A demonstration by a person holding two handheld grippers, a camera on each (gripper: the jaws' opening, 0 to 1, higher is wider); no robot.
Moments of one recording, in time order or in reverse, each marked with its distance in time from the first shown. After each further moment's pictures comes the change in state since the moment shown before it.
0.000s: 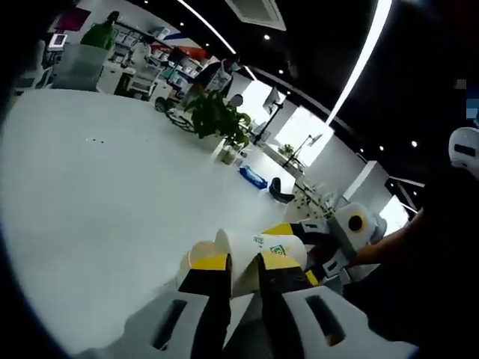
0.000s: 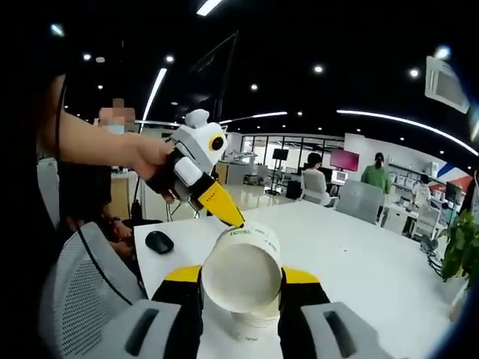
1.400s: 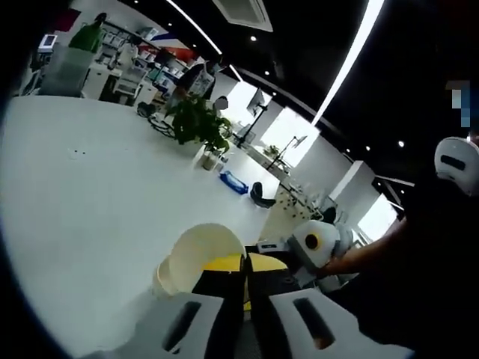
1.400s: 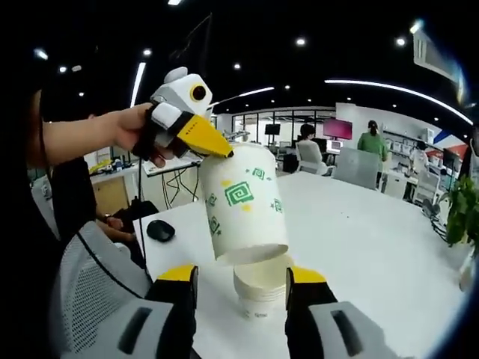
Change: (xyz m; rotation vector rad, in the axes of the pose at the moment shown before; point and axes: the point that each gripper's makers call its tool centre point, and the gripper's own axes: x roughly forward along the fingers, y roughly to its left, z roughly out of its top) left arm -0.002 -0.040 0.027 0.014 -0.012 -0.077; right arm -0.005 -0.004 -0.028 0.149 0.112 -0.005
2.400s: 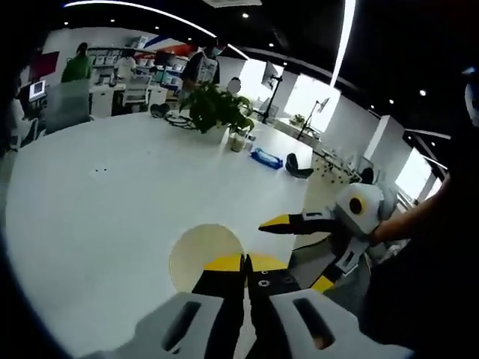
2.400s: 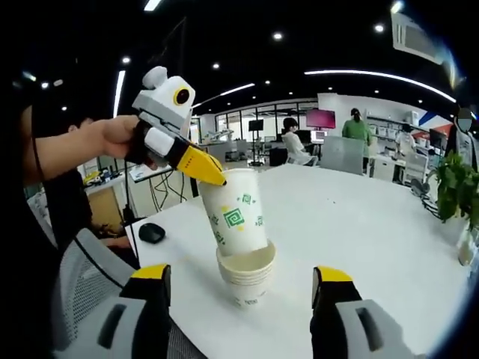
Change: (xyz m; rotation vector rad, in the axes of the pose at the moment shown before) left arm 0.023 0.036 -0.018 0.221 0.157 0.230; right arm -0.014 -0.019 -0.015 0.093 0.011 -0.064
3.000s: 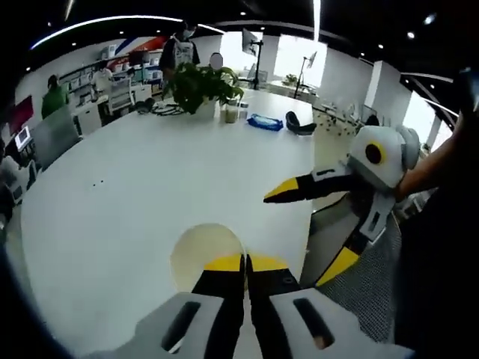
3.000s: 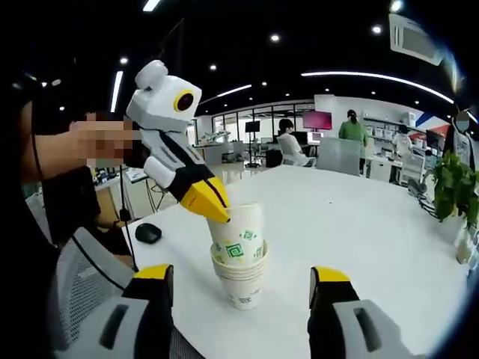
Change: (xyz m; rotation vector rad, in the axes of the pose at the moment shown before) left arm 0.031 0.000 -0.028 0.257 0.172 0.071; right arm 0.000 -0.001 -0.001 -0.003 -0.006 -0.019
